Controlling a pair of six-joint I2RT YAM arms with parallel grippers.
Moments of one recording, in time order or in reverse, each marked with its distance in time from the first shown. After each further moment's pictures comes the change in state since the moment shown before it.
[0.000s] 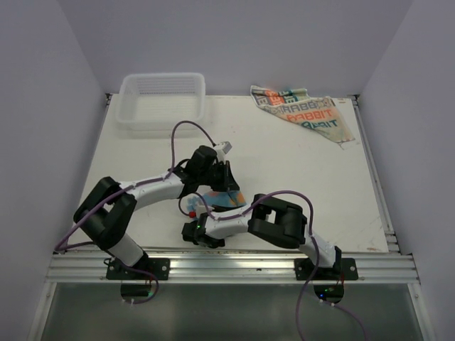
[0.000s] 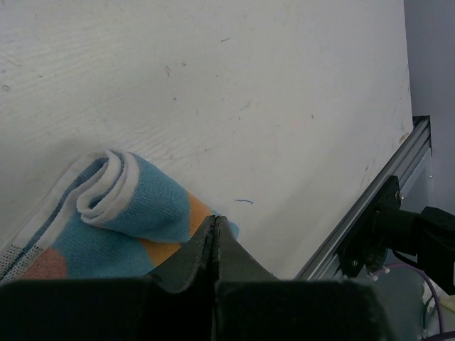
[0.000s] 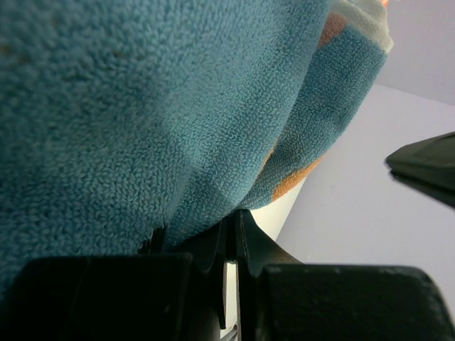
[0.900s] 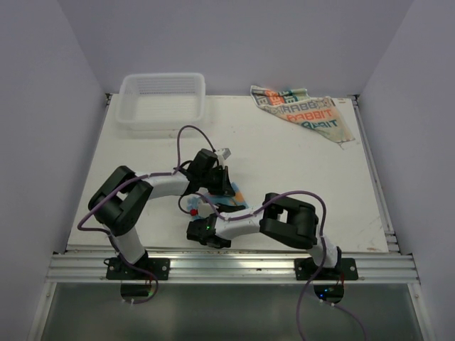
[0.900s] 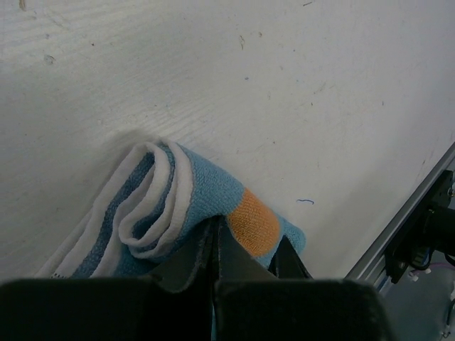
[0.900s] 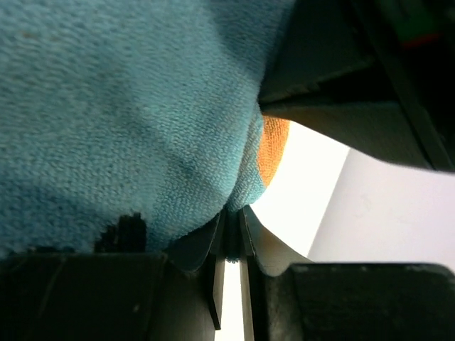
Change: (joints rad) left arm 0.031 0.159 -0.007 0.020 0.032 0.076; right arm 0.003 -0.092 -0.111 0.159 0.014 0.003
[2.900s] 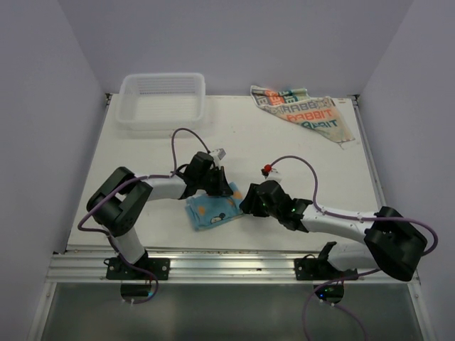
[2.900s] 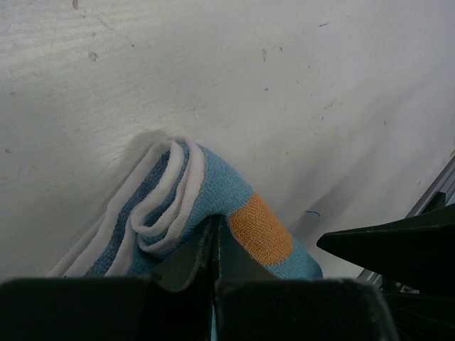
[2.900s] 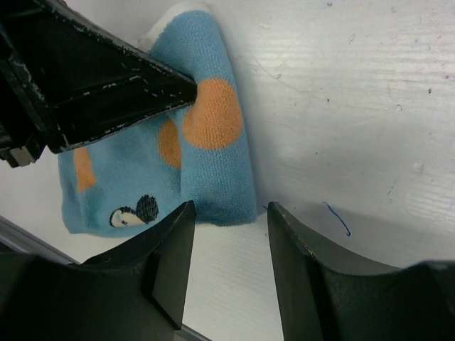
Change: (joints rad) left arm 0.016 -0.010 -0.069 0.105 -0.031 -0.061; right arm -0.450 -0.869 -0.761 0.814 -0.846 0.624
